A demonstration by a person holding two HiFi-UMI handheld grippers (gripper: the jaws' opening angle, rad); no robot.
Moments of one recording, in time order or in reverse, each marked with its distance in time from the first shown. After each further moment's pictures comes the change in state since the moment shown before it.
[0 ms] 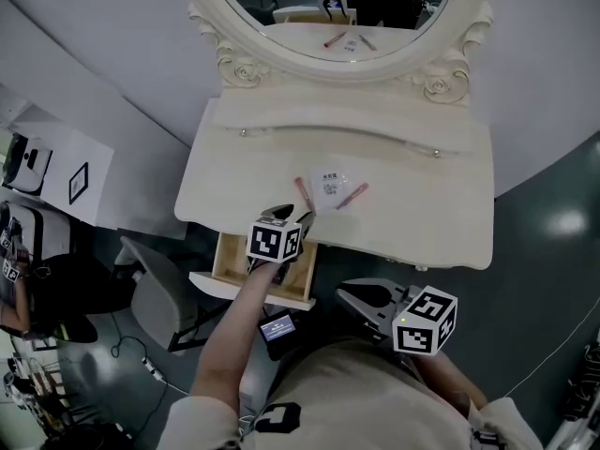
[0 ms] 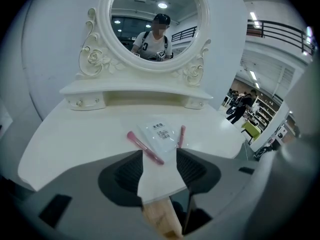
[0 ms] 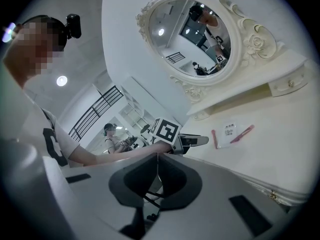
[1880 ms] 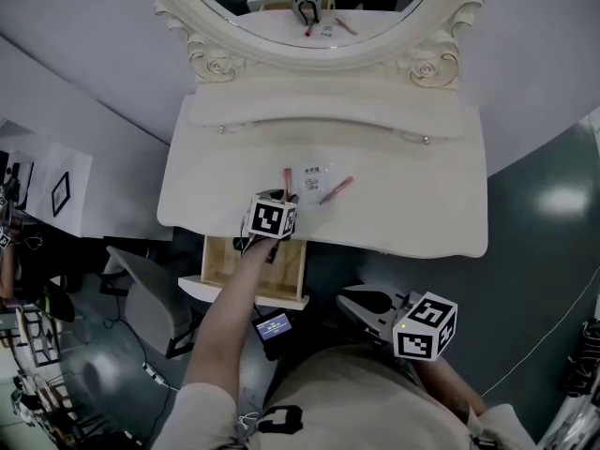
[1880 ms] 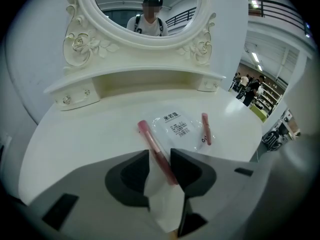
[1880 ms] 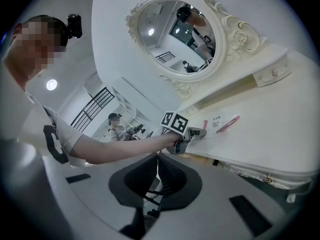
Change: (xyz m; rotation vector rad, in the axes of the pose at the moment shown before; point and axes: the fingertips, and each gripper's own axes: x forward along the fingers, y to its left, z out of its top) left arm 0.069 0.036 -0.006 0.103 0.125 0.076; right arm -0.012 -0.019 -0.021 0.082 0.008 -0.073
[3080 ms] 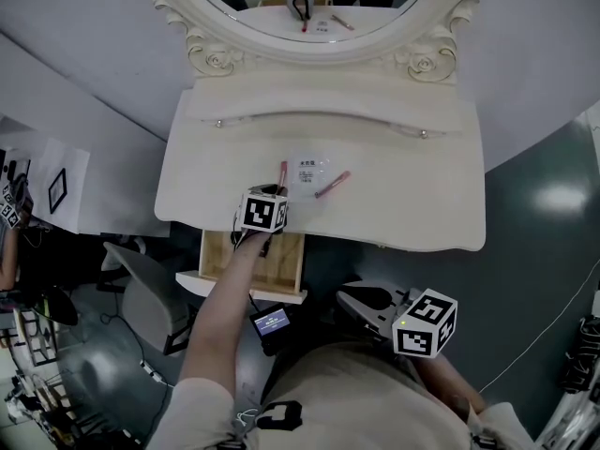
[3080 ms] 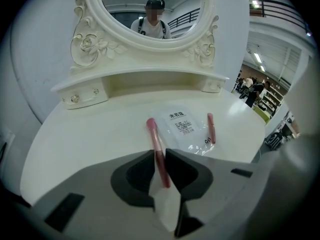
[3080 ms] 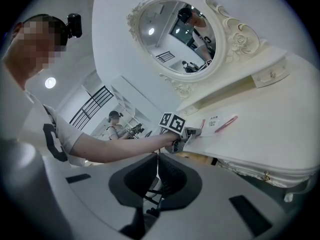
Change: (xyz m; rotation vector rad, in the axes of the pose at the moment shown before) left arm -0.006 0.017 -0.005 -0.015 -0.024 0.026; right arm -0.003 0.005 -0.005 -0.005 0.003 -0.021
